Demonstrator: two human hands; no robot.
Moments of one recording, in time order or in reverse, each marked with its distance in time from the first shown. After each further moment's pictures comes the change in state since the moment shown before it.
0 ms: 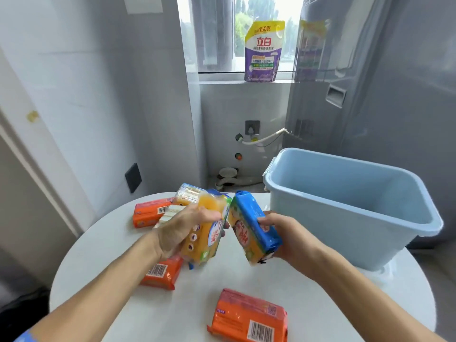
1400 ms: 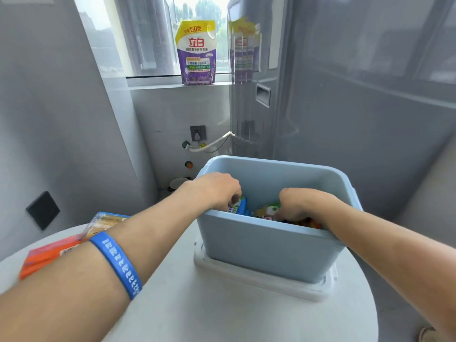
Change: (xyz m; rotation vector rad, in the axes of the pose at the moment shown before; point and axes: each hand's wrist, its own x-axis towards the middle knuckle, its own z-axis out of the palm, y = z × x) left_hand 0.208 0.074 0.135 1.796 -0.187 0.217; right_hand 0.029 -0.079 -0.168 -1.532 0.294 0.348
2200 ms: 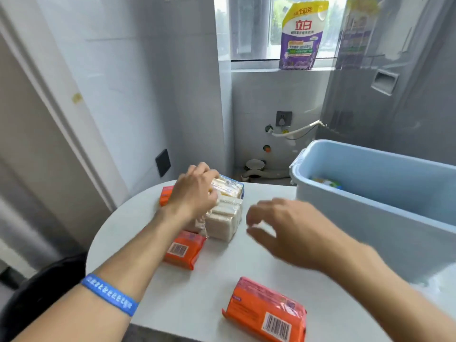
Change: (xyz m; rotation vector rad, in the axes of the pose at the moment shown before) left_hand -0.206 -0.101 0.106 -0.229 0.583 -0.629; right_hand -0.135 -0.167 0.047 0.116 0.502 -0.984
